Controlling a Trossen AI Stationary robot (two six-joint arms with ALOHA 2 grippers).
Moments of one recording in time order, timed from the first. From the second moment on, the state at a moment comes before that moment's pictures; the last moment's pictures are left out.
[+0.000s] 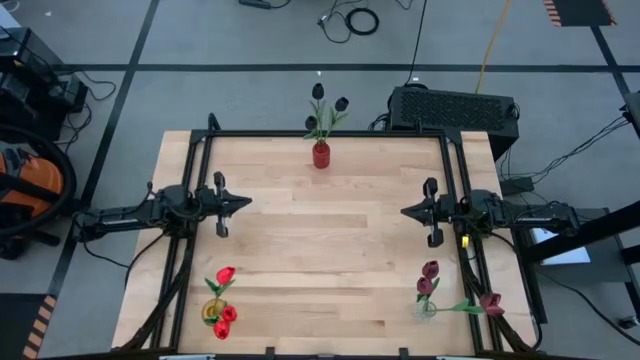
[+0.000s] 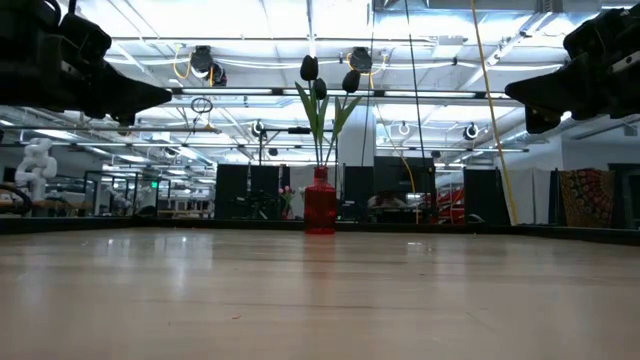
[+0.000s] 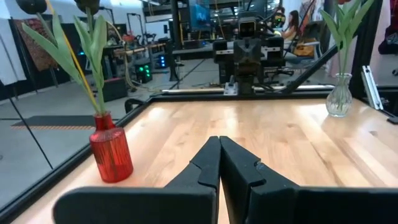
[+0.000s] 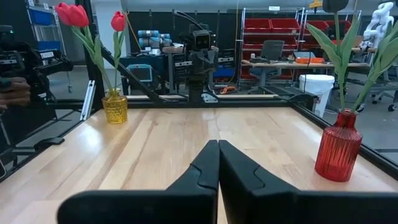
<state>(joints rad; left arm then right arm) 0.12 0.02 0.00 0.01 0.00 0.08 0.01 0.00 0.01 0.02 0.03 0.03</state>
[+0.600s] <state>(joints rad) 0.12 0.02 0.00 0.01 0.00 0.08 0.01 0.03 0.01 0.02 0.02 0.09</state>
